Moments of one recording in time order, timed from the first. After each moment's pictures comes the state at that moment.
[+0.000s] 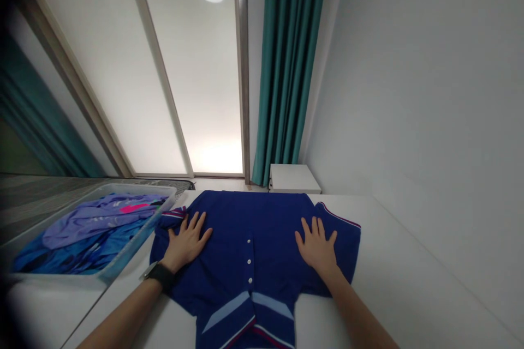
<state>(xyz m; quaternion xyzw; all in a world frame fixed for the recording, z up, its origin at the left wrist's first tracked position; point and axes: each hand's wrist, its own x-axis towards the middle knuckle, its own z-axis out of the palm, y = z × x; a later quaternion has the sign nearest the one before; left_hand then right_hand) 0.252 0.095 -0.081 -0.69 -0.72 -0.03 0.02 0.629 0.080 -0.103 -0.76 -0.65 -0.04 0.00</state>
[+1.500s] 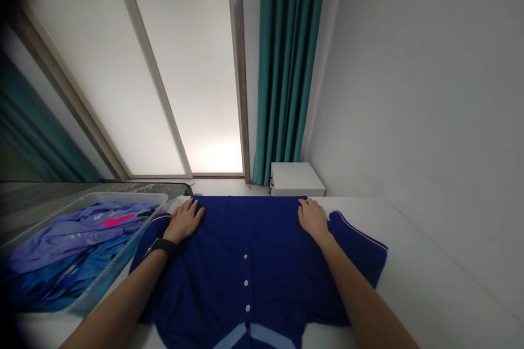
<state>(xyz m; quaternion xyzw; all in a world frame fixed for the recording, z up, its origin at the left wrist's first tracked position) 0.214 0.206 -0.089 -0.67 -0.73 -0.08 0.00 0.634 0.192 -0.085 -0.72 -0.69 -0.06 0.08</state>
